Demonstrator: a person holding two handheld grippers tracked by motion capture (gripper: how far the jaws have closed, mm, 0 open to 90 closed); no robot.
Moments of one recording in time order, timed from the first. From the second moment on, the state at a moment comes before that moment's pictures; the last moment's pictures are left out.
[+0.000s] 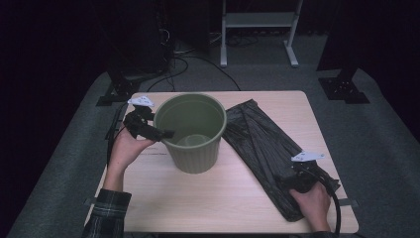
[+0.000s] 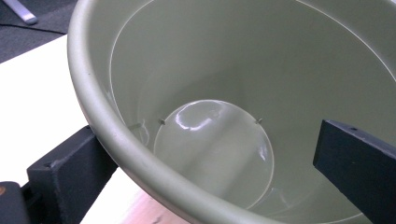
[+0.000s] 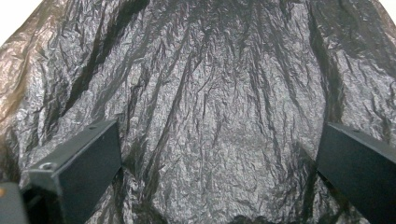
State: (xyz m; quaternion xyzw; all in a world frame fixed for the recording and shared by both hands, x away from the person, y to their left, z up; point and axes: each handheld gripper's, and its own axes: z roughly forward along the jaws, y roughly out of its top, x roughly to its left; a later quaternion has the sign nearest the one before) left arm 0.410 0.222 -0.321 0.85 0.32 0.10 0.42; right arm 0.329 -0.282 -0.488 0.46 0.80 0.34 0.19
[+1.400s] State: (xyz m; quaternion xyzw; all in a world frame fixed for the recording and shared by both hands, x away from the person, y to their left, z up) left arm 0.342 0.187 -0.303 0.84 0.28 0.11 0.45; right arm 0.327 -0.282 -0.488 0.46 0.80 0.34 0.19
